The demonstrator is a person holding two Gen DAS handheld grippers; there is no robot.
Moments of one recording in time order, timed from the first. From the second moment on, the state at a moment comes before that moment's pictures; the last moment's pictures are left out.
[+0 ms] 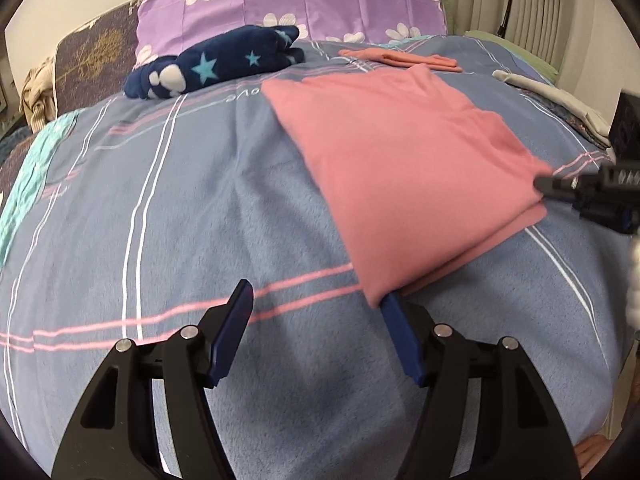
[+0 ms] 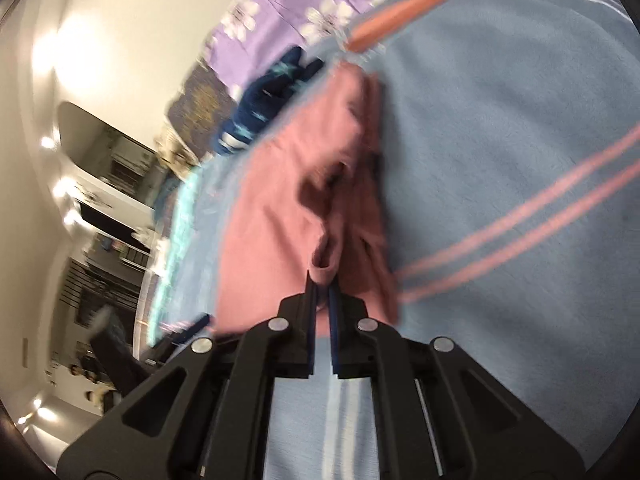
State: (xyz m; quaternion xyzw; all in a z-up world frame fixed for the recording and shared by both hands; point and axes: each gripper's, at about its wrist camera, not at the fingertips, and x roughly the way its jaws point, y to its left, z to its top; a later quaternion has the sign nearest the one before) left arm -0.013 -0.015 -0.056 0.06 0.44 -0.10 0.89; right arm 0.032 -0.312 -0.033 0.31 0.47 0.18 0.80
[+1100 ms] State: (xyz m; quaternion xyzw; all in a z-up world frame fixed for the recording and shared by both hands) left arm 0.004 -0.052 -0.066 0.02 0.44 -0.23 0.87; right arm 0.161 -0.329 -0.001 0.25 0.46 0.17 0.83
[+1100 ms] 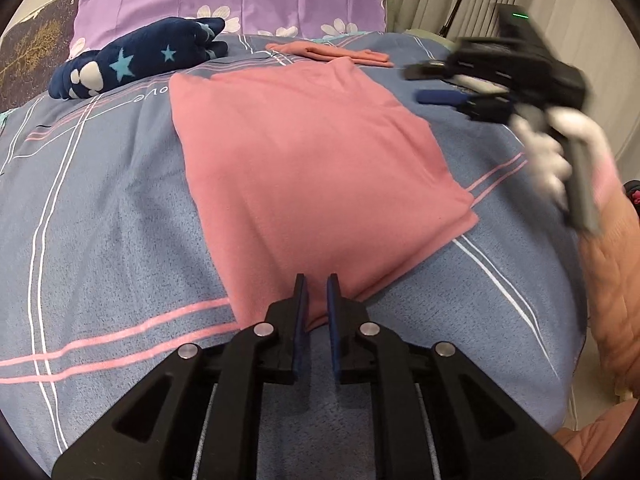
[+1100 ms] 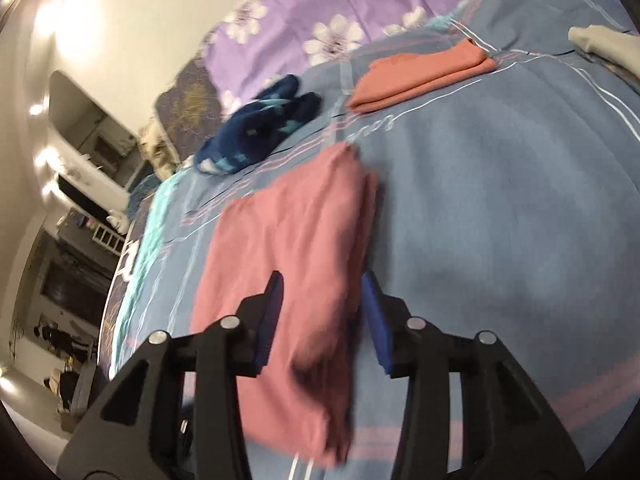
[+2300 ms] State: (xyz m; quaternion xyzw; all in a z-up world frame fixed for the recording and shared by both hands) left arm 0.001 -0.050 -0.067 0.01 0.44 -0.24 0.87; right arm 0.091 -0.300 -0.015 0.12 0.47 0.14 0.87
